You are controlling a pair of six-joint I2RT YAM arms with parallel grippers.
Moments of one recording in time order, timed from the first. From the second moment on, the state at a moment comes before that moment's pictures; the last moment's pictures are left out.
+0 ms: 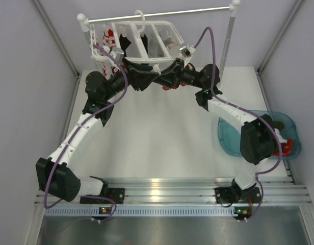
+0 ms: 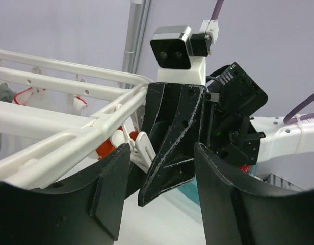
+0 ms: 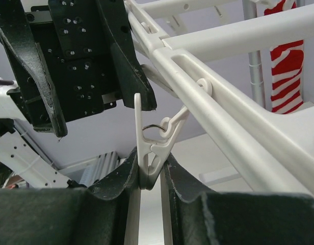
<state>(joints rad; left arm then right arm) -0.34 1.32 1.22 0.46 0.66 -0.48 0.50 1.77 1.41 0.85 -0.92 0.73</state>
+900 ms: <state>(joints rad) -0.34 1.38 1.22 0.55 0.57 -0.56 0.50 1.78 1.41 0.86 -0.91 0.74</state>
